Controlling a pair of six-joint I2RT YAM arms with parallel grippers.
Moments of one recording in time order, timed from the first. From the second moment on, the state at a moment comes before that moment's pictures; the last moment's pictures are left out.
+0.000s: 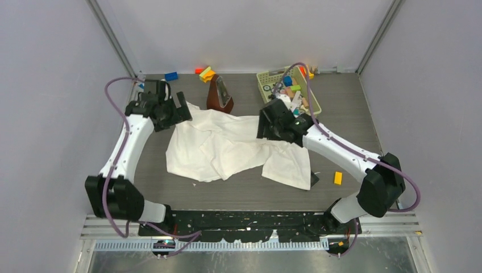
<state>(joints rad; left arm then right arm) -0.09 1.45 1.37 -0.84 0.02 -0.41 0.66 1.48 1.25 -0.66 0.29 0.67</state>
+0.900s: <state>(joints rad) -0.09 1.06 0.65 -0.72 0.03 -0.82 1.14 2.01 1.41 -0.33 0.30 0.63</state>
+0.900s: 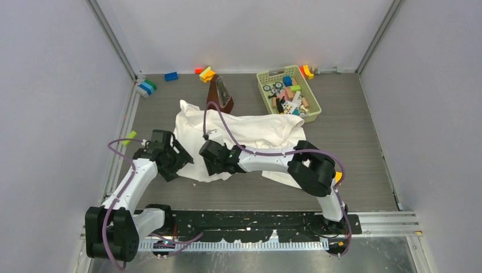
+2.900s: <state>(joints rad) -0.02 0.84 1.03 -1.02 -0.69 -0.53 0.50 1.44 1.75 -0.90 0.21 0.58</state>
